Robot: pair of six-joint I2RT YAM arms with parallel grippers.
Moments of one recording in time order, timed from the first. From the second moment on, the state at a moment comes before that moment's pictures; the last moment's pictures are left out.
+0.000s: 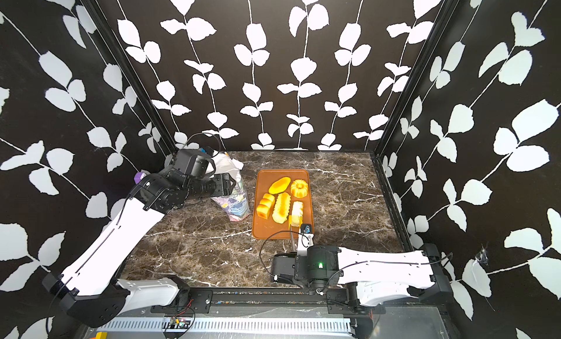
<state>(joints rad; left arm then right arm) -0.60 1.26 1.55 -1.07 -0.09 -0.51 1.52 1.18 1.12 -1.34 0.50 1.49</state>
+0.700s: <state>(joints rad) -0.60 1.29 1.55 -1.07 -0.07 -0.50 1.49 1.18 1.07 -1.31 0.53 1.50</state>
